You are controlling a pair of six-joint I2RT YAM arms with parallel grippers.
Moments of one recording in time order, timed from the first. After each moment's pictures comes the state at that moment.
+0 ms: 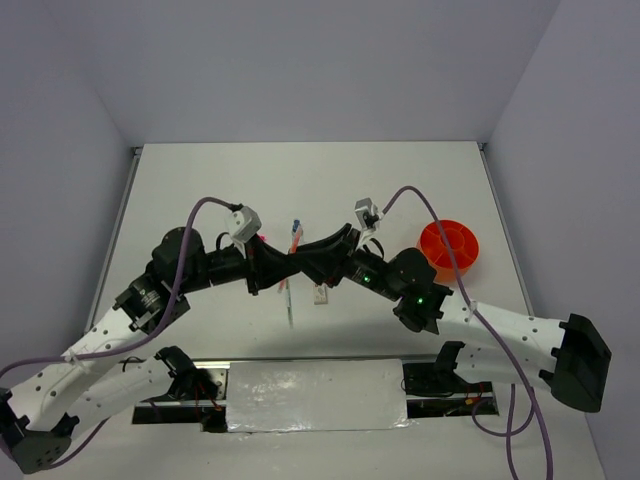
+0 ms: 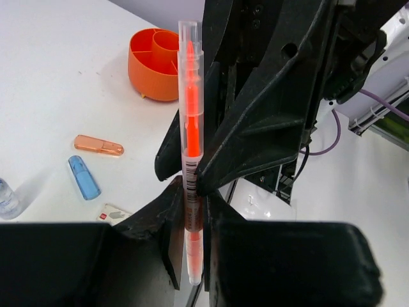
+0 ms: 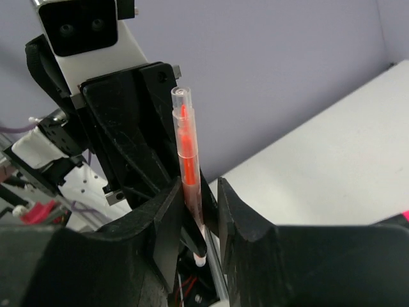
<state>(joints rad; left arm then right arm) -0.71 0.80 0.88 -0.17 0.47 -0.27 1.00 1.03 0.61 0.73 -0.14 0.60</state>
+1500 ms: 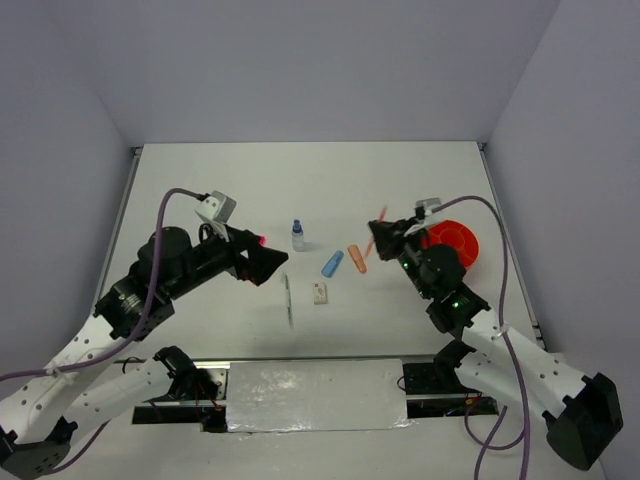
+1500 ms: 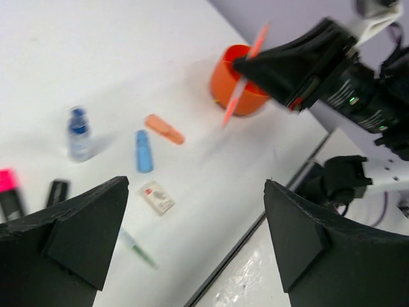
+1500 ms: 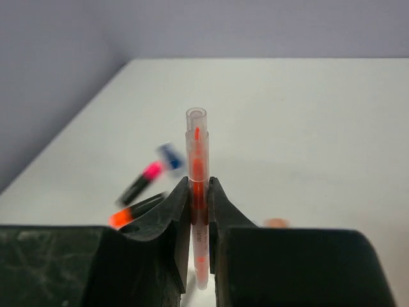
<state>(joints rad) -0.70 0.74 0.89 -0.30 0.15 -0.40 0.69 0.79 0.48 0.35 0.14 0.33</state>
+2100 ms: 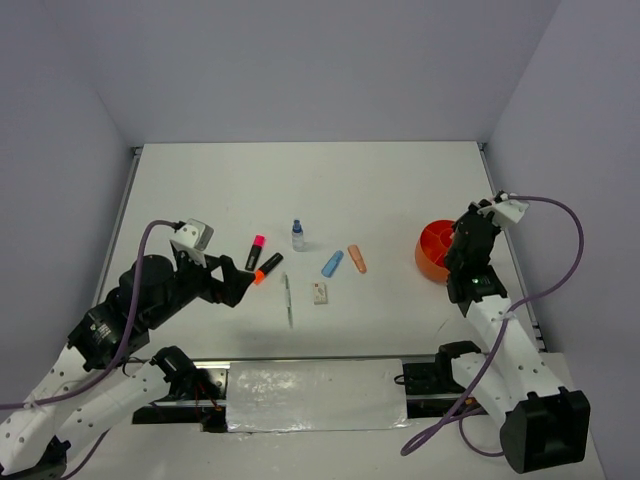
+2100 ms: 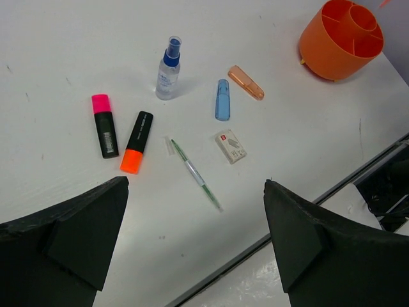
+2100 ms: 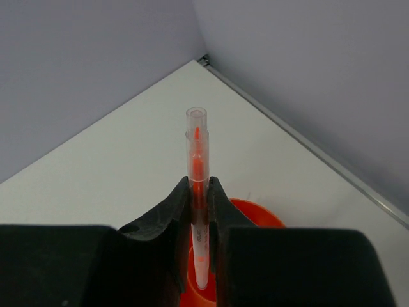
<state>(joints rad) -0.70 0.53 0.86 -0.67 -0.10 -0.32 0.14 0.83 0.56 0.19 0.72 0.32</state>
